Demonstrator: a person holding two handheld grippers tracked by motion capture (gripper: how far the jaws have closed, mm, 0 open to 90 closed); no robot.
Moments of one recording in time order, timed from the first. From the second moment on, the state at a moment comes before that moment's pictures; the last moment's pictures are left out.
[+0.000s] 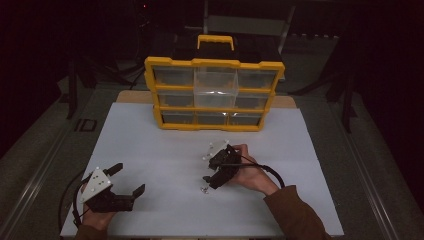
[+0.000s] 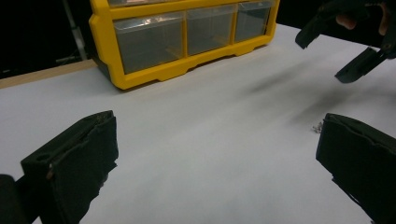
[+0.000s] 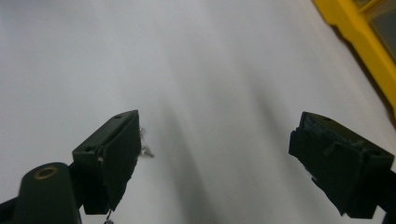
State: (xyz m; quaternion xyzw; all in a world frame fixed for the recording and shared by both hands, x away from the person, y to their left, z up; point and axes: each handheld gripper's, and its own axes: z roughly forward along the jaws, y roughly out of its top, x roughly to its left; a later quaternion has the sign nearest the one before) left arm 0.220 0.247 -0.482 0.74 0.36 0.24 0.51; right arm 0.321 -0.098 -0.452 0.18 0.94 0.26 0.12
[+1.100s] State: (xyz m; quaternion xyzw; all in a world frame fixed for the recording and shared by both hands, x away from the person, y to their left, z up) left arm 0.219 0.247 -0.481 0.74 0.36 0.24 0.52; right arm 0.322 -0.070 -0.498 0.18 0.96 0.19 0.09
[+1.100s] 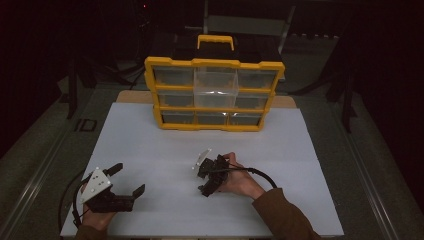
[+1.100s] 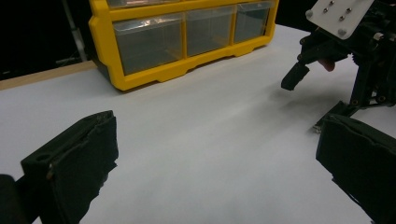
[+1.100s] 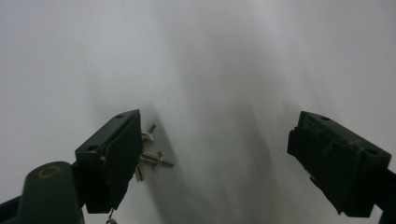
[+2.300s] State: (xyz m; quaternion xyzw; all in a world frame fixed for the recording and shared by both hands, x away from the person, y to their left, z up) left arm 0.220 0.247 -0.482 0.74 0.36 0.24 0.51; right arm 0.324 -0.093 -0.498 0.19 0.96 0.17 0.05
